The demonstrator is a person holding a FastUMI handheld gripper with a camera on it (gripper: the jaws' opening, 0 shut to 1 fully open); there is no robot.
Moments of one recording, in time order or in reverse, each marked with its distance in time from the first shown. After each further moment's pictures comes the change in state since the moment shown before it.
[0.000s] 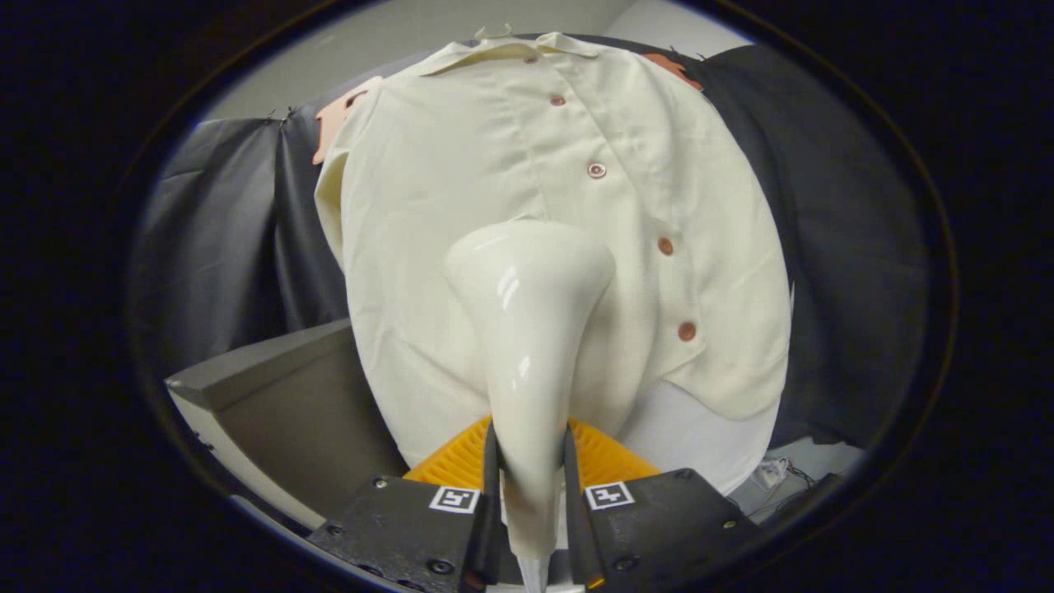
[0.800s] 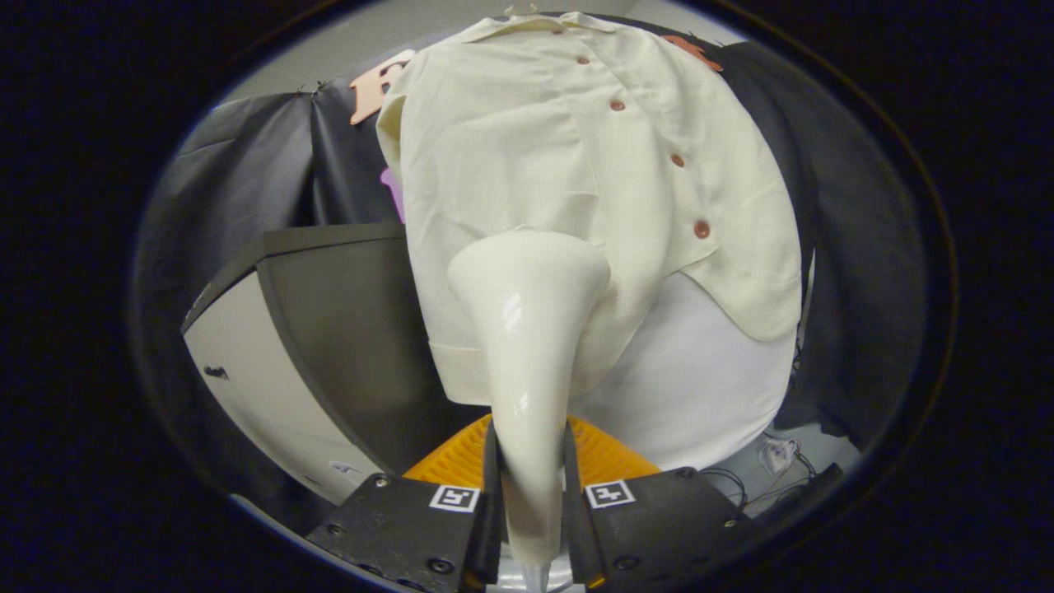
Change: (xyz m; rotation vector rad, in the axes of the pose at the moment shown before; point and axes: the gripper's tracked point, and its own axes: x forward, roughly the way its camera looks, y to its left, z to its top) arm -0.053 0.010 -0.037 -0.032 0.076 0.069
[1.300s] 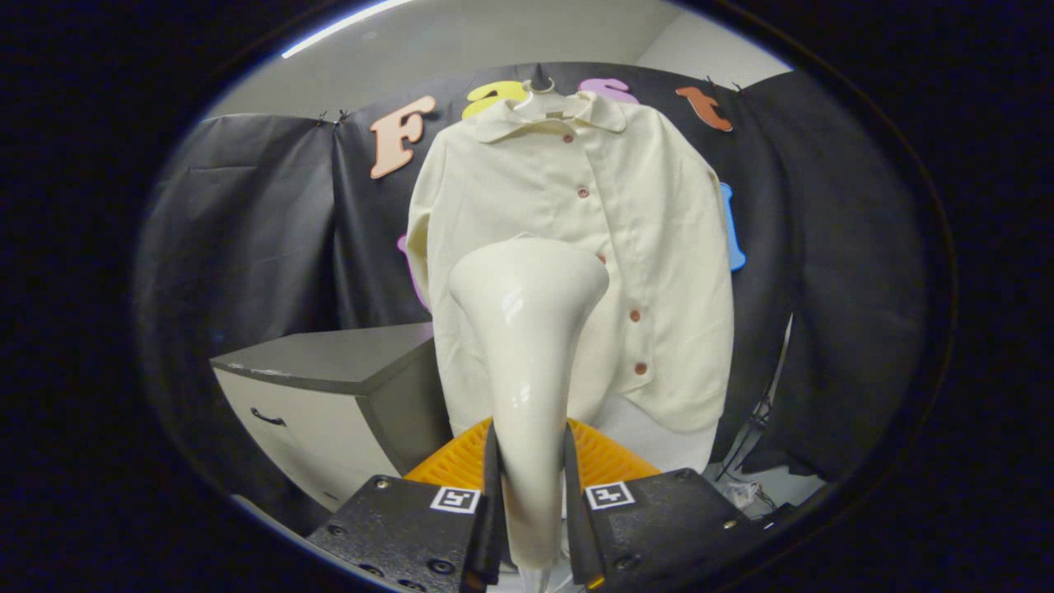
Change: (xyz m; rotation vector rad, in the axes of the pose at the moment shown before) arm -0.100 -0.018 0.127 -0.084 -0.159 -0.021
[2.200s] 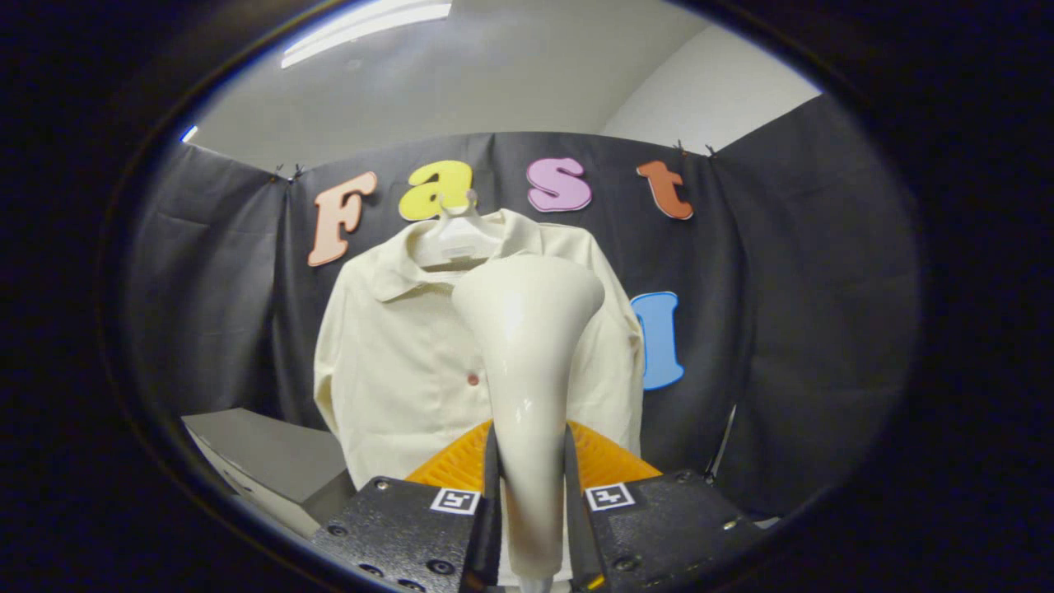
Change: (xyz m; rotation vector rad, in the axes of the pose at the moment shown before) arm 0.048 -0.130 0.193 -0.001 -0.257 -0.215
